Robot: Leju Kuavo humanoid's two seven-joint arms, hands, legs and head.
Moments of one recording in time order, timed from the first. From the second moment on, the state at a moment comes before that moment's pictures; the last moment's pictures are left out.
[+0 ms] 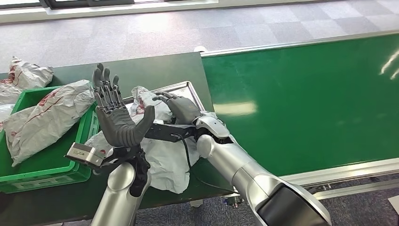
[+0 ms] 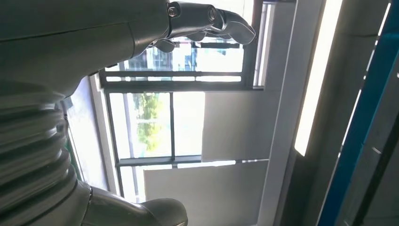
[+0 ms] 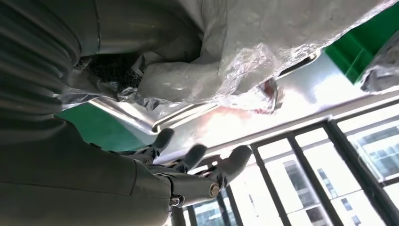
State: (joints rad) left arm -0.29 -0.31 -0.30 -1.40 0.01 0.36 -0.70; right arm -0.84 0.36 0.60 -0.46 0.61 -0.12 -0.39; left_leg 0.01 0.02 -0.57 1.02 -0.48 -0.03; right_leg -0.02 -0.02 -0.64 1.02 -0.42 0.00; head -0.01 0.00
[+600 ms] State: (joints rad) left arm -0.24 -0.30 -0.27 -1.45 0.05 0.38 -0.68; right arm -0.59 0.35 0.23 -0.98 1.21 -0.70 -0.26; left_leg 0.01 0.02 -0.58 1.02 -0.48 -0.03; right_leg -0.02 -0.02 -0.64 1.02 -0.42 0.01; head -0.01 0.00
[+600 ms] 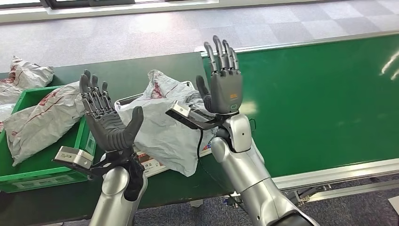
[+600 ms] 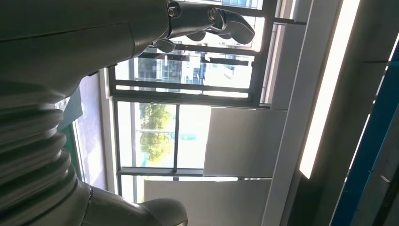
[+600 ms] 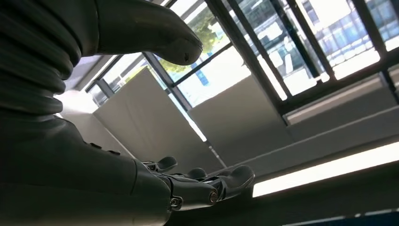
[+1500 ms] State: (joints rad) left arm -0.26 -0.27 -0.29 -1.35 -0.30 0.43 -0.52; right arm -0.29 0.35 -0.05 -2.05 0.66 -0.70 -0.69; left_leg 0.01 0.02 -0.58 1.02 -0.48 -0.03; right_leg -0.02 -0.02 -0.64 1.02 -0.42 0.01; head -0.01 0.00
